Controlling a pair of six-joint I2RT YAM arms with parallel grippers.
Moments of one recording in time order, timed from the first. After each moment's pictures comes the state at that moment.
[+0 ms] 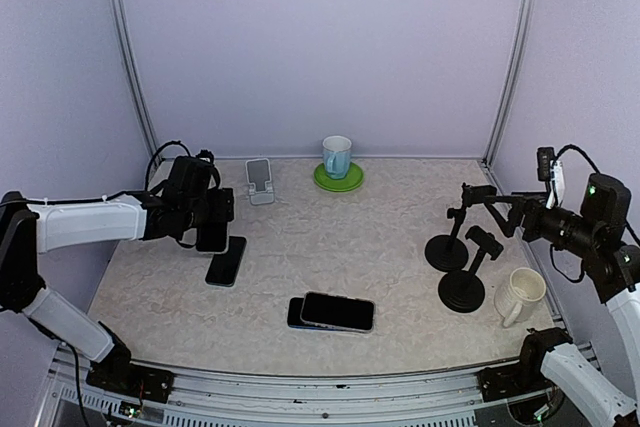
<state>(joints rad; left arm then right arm) -0.55 1.46 0.87 -0.06 -0.44 -0.32 0.06 0.52 0.71 -0.45 -0.46 0.18</state>
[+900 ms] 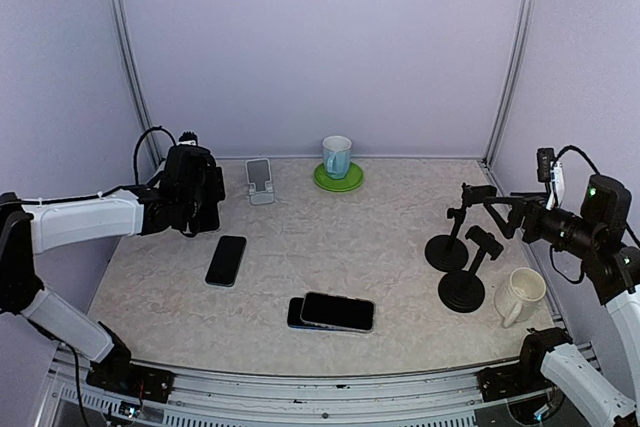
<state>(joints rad) -0.55 1.44 0.92 0.01 -0.69 -0.33 0.07 0.50 0.70 -0.44 -0.47 0.18</state>
